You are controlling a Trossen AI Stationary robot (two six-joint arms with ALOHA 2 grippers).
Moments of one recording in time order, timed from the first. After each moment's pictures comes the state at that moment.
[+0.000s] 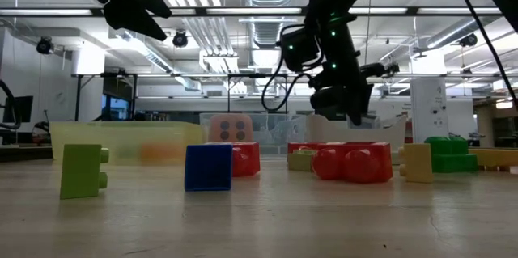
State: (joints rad) left arm -0.25 1.05 0.84 -0.58 -0.45 -0.48; right arm -0.38 1.97 1.49 -1.29 0.43 0.68
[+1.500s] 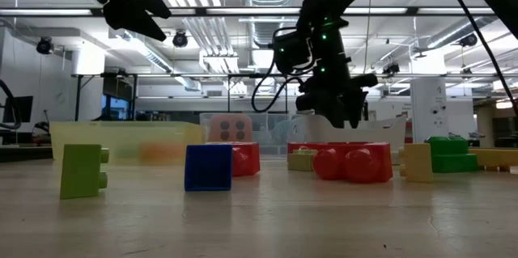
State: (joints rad) left arm -0.25 1.05 0.84 -0.58 -0.45 -0.48; right arm -0.37 2.02 1.53 -1.23 0.31 0.72
